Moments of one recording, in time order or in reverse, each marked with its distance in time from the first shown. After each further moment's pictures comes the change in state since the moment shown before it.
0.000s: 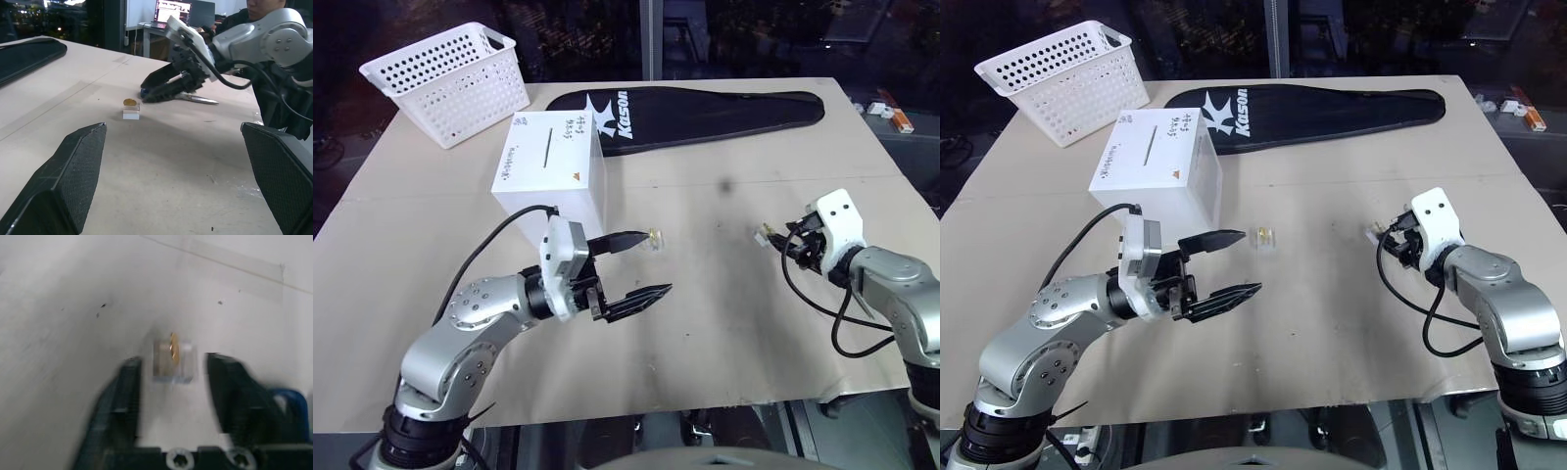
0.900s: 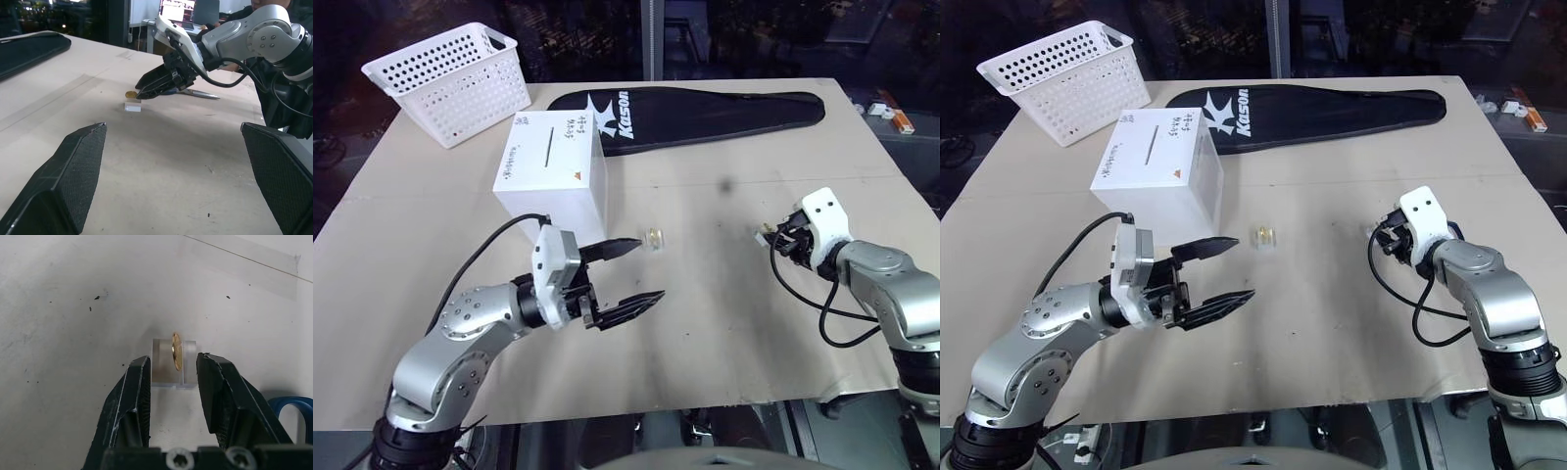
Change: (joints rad) left arm 0.050 0.018 0.010 -0.001 0.002 -0.039 -0.021; right arm -0.050 0.016 0.058 0.076 -0.053 -0.009 0.004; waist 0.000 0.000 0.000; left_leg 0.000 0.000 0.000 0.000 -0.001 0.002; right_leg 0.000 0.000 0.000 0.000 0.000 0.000
